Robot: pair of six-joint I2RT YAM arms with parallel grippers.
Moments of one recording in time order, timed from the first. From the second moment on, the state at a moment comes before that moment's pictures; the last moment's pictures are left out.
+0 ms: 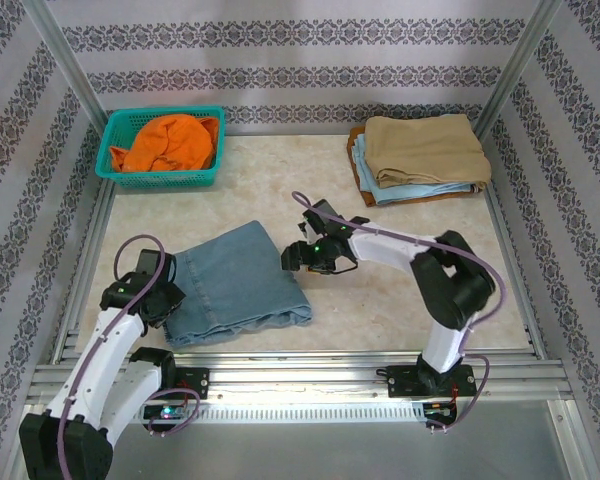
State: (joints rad) left arm -0.08 0.79 0.55 -1.00 -0.15 -0.99; right arm 0.66 1.83 1.12 -0.43 -0.42 0.65
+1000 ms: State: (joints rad) left arm -0.22 1.25 0.57 -0.50 -0.05 -0.97; right arm 0.51 1.78 0.94 -0.24 -0.55 0.67
